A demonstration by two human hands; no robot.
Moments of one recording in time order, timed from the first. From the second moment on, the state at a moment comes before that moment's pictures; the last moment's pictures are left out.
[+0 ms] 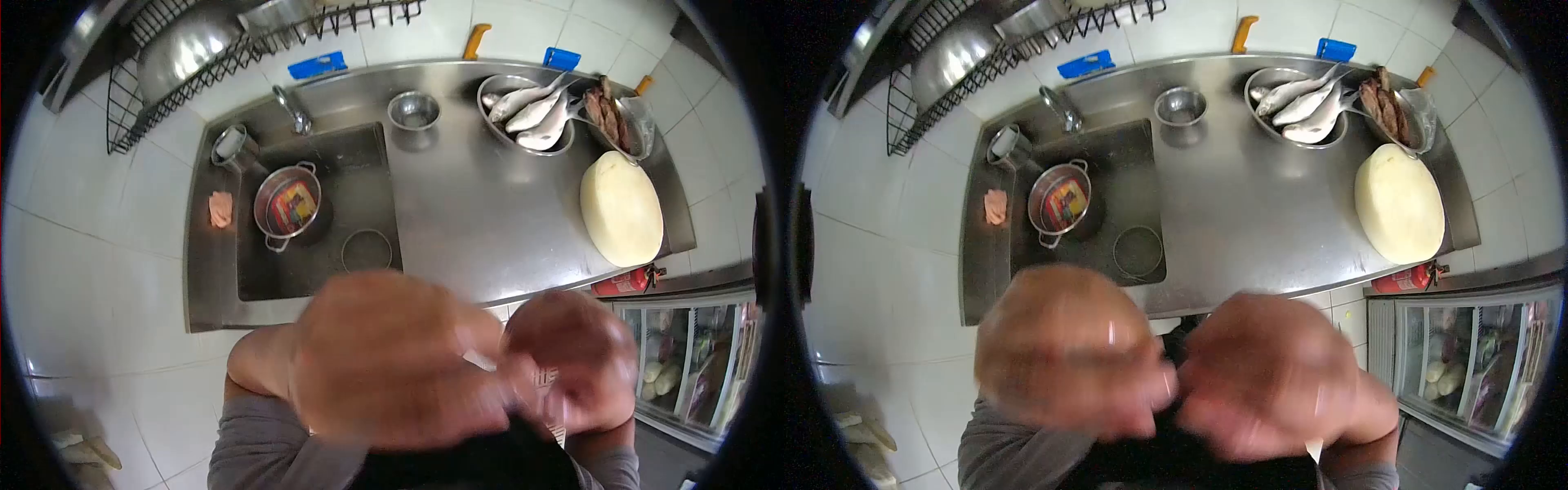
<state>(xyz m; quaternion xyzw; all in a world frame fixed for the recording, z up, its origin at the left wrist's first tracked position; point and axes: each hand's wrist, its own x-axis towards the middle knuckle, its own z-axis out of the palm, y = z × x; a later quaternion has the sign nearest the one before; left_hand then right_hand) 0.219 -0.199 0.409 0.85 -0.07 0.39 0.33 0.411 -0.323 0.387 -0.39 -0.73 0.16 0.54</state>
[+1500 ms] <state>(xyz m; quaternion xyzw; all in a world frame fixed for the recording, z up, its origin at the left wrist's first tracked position) -0.018 0.398 0.060 0.67 0.68 -0.19 0.23 0.294 -0.173 0.159 -0.79 -0.49 0.36 0.05</state>
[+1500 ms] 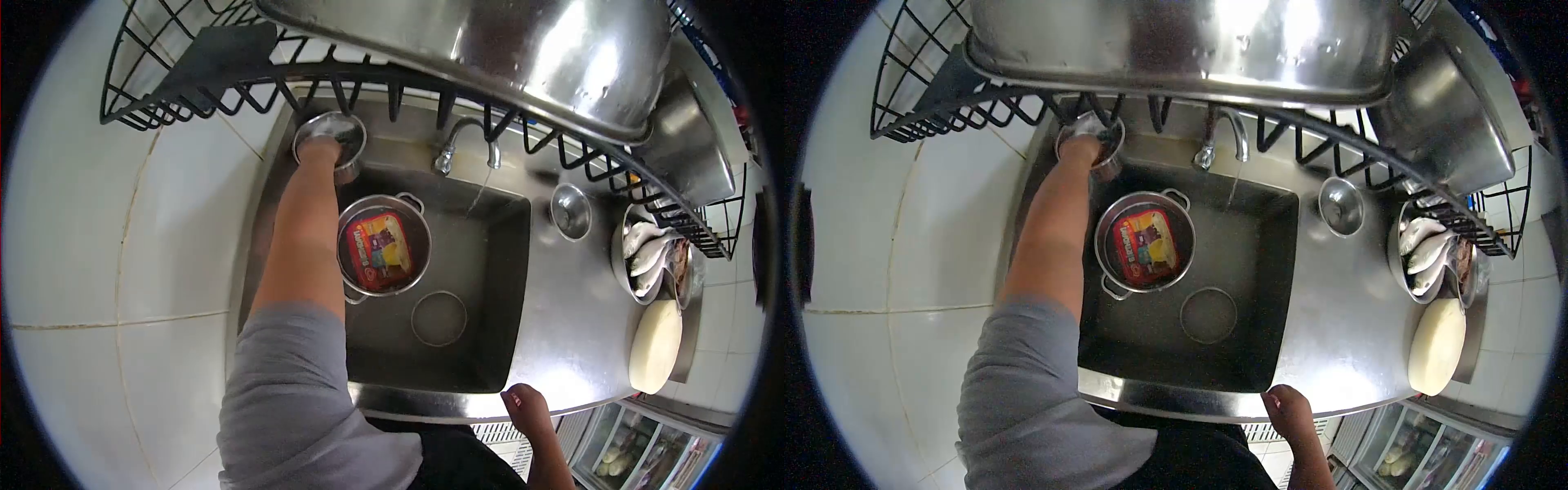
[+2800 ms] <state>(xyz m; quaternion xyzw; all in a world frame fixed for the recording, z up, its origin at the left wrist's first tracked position) 0.155 0.126 0.038 0.22 0.44 0.45 0.74 0.229 0.154 0.068 -0.79 -0.43 0.37 0.23</state>
